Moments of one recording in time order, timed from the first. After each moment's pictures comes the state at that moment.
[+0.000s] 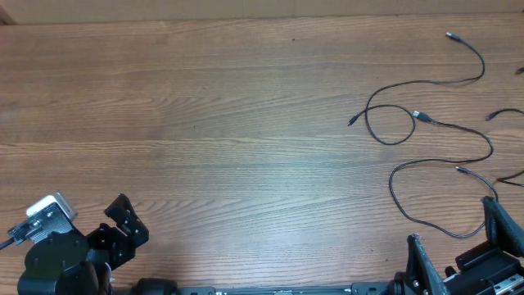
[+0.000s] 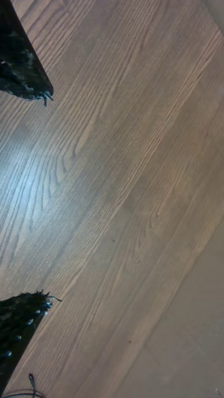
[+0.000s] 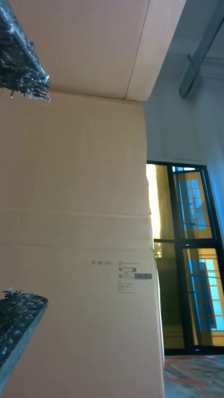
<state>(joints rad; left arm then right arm) -0.10 0.61 1.33 -1.41 -0.30 -0.60 -0.02 0.01 0.77 -0.19 -0.41 0.20</state>
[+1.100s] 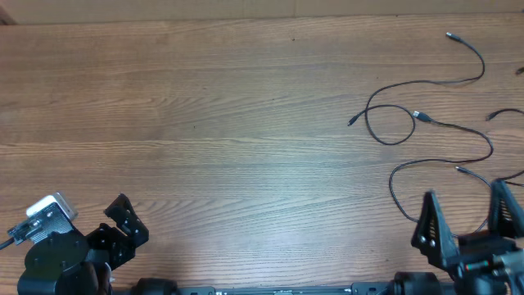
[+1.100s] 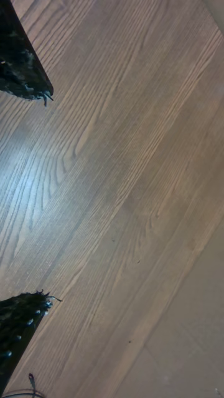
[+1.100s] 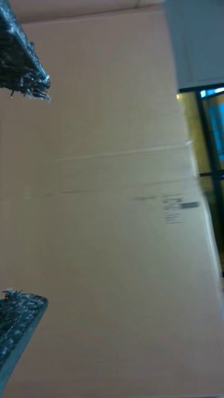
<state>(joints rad) -0.10 0.61 1.33 -1.41 -0.30 -0.60 -0.02 0.01 0.70 -0.33 -0.15 0.20</state>
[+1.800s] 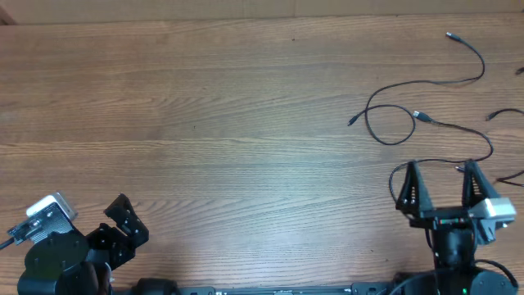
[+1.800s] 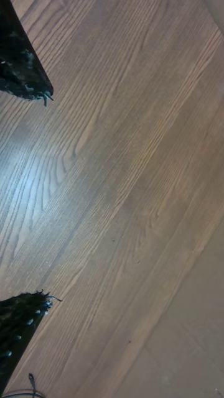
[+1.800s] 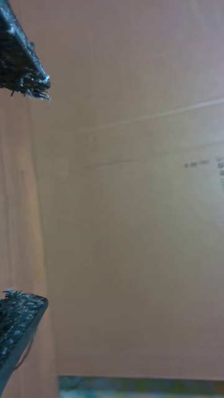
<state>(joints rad) -0.10 0.61 1.33 -1.41 -0.30 -0.60 -0.02 0.01 0.40 -0.17 -0.06 0.20</state>
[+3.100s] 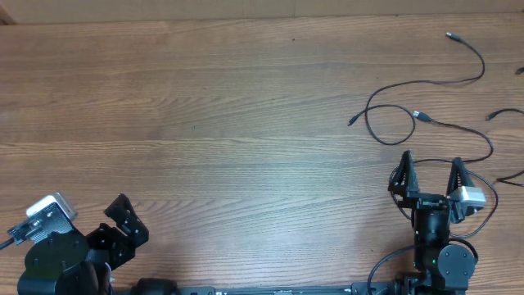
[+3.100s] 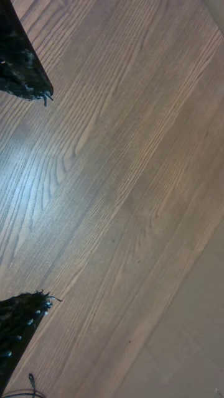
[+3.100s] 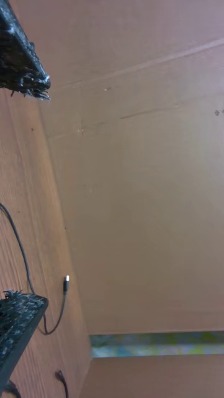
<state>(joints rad) -0.10 0.61 1.33 -1.41 -0.30 -0.60 -0.05 0.01 0.03 0.19 0.06 0.20</state>
